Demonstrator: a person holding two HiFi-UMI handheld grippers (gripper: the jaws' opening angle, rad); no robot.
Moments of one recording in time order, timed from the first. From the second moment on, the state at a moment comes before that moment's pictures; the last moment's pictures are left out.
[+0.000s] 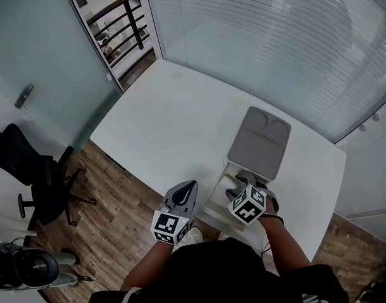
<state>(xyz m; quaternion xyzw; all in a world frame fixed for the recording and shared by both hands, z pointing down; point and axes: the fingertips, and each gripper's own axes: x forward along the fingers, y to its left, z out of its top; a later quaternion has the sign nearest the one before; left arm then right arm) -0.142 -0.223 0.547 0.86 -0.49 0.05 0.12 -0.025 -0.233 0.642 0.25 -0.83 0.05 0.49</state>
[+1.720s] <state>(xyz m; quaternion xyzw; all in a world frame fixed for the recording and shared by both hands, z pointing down) -0.091 -0.205 0.488 0.89 -0.46 0.02 0.05 0.080 -0.223 0.442 0.52 -0.85 -0.01 -0.01</state>
